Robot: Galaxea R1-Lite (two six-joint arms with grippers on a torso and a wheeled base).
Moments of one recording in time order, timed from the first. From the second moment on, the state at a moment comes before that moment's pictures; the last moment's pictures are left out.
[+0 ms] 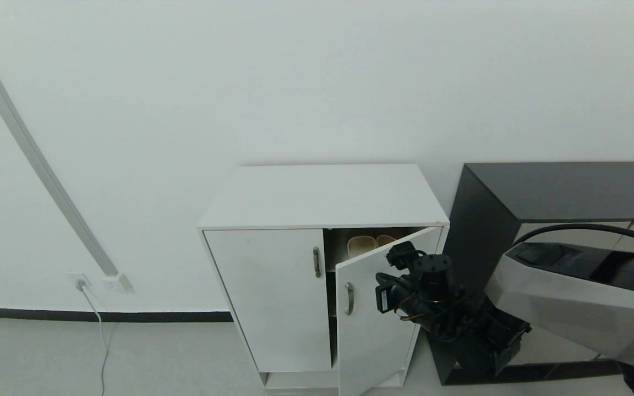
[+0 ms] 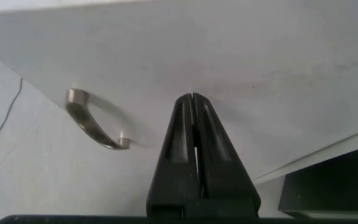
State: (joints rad) left arm 0.00 0.00 0.00 0.01 0.01 0.01; right arm 0.60 2.39 -0.97 -1.16 -0.13 0.08
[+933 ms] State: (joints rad) left arm 0.00 0.00 0.00 0.01 0.01 0.01; right arm 0.56 2.47 -1.16 -1.11 -0.13 0.08
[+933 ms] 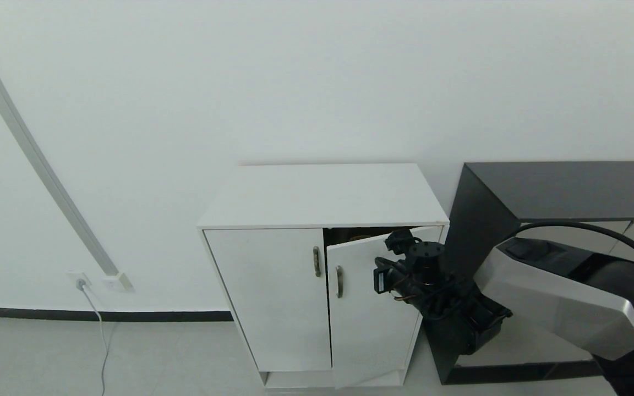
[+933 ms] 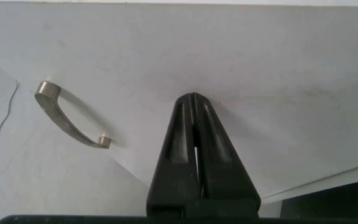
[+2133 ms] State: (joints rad) left arm 0.00 0.00 0.00 0.01 0.01 0.01; right arm 0.52 2.52 -1.31 -1.06 -0.13 0.08
